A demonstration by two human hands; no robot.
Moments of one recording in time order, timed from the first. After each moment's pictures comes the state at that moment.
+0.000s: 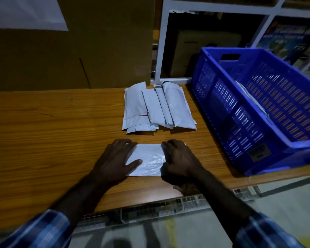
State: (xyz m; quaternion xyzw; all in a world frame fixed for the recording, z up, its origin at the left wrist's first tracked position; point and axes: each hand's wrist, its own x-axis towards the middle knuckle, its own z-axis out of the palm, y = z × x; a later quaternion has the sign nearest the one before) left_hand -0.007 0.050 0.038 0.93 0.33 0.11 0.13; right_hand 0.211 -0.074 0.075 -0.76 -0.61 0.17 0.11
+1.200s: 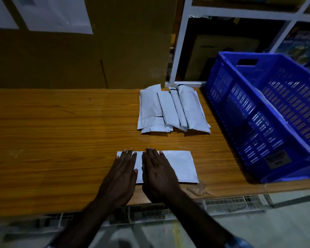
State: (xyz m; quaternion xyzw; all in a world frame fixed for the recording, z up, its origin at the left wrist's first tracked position) left_hand -0.051 -0.002 0.016 0.90 0.39 0.15 0.14; right_hand 0.105 -0.064 0.026 -0.69 -0.71 -0.01 0.14
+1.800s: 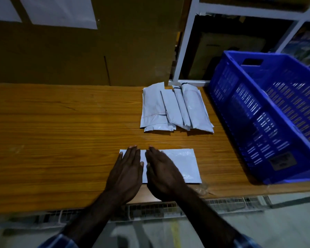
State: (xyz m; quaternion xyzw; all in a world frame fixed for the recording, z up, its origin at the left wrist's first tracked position) left_hand -0.032 0.002 0.018 0.89 0.43 0.11 0.09; right_hand 0.114 -0.060 0.025 -0.68 -0.70 0.06 0.22
